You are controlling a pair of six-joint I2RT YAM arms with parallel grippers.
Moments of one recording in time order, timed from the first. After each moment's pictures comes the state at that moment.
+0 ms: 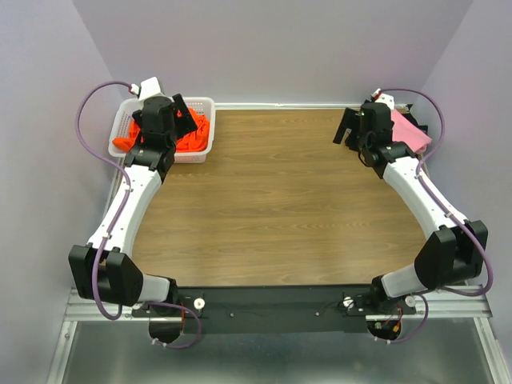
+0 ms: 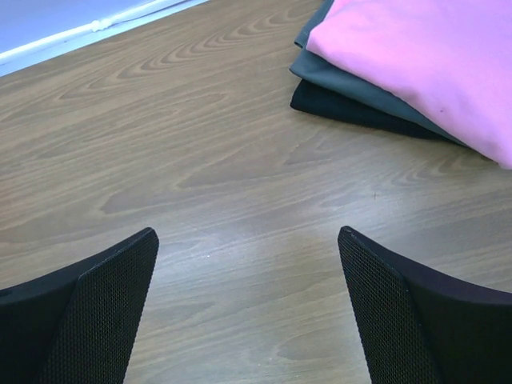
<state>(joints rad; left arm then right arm) -0.17 1.35 1.30 -0.28 -0.32 -0.40 0.23 1.46 1.28 -0.37 0.31 0.37</state>
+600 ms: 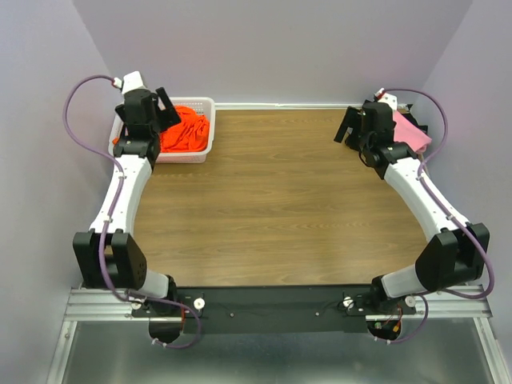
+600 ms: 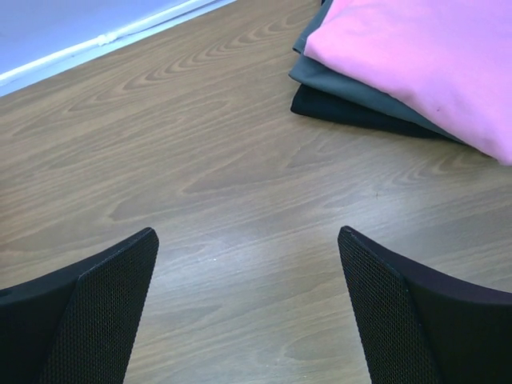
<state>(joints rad) -0.04 1.43 1.35 -0.24 -0.22 -0.33 0.23 1.45 1.28 -0.37 0.32 0.40</state>
